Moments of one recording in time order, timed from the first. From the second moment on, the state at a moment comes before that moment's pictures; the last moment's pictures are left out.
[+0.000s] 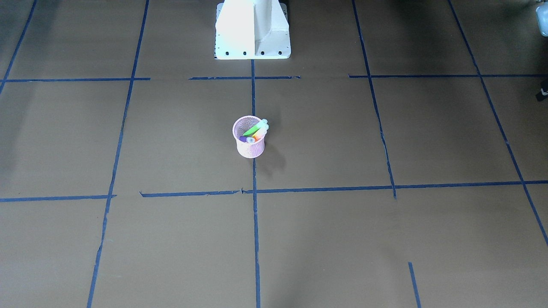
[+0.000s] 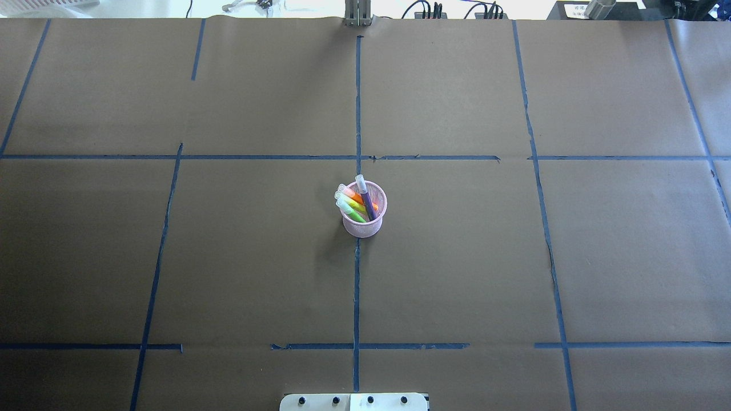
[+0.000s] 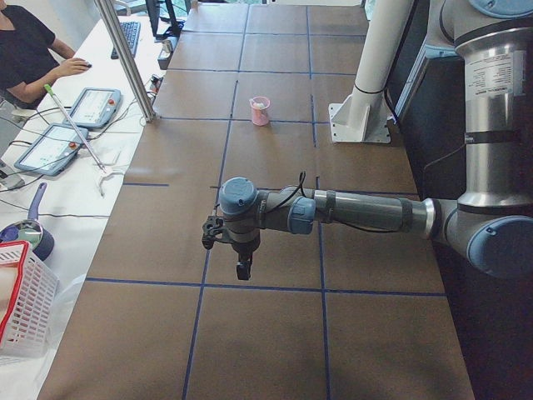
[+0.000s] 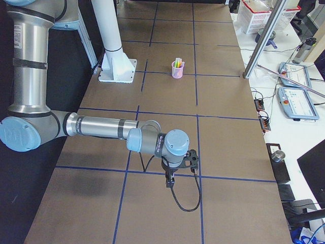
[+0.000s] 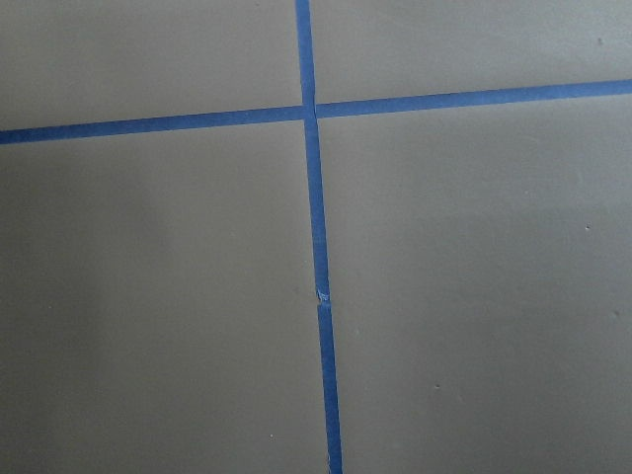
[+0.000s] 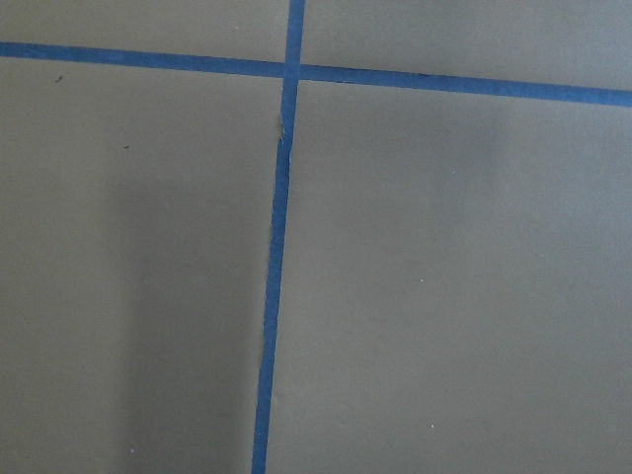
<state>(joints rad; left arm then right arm) -1.46 -1.46 -1.76 -1.59 -2.33 -0.08 1.60 -1.69 1.66 -1.66 2.35 -0.19</state>
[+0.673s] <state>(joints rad) -1.54 -1.47 -1.77 -1.51 -2.38 -0.08 1.60 -1.69 1.67 -1.66 2.35 -0.17</state>
